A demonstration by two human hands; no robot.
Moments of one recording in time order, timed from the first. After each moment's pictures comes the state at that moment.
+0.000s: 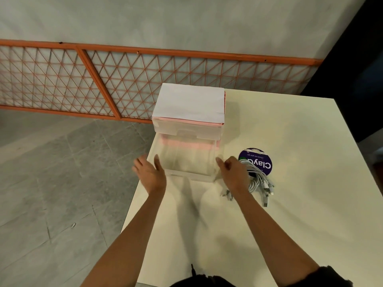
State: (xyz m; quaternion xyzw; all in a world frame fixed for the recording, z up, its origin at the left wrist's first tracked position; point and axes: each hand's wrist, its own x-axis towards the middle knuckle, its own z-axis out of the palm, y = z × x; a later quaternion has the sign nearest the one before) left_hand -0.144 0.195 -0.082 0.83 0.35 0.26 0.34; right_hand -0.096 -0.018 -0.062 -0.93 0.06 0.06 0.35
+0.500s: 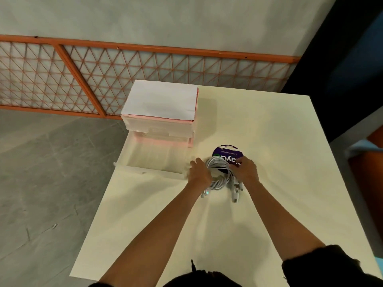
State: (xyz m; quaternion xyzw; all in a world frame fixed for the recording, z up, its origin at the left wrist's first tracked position) left_hand -0.097 0.001 -0.058 0.92 0.17 -0.18 0.31; right_hand -0.047 -0.145 -0.082 -0.93 0.15 0.16 0.31
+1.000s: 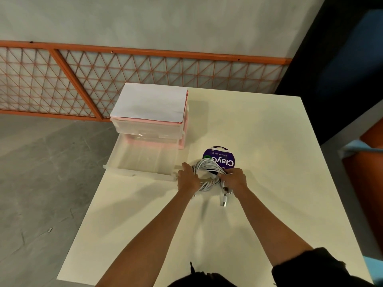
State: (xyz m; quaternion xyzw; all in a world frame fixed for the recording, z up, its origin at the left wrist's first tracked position) left_hand -0.104 -0.010 -0.072 0.86 0.28 -0.14 0.40; right_hand -0.071 -0.153 -0.077 -0.87 0.18 0.20 0.41
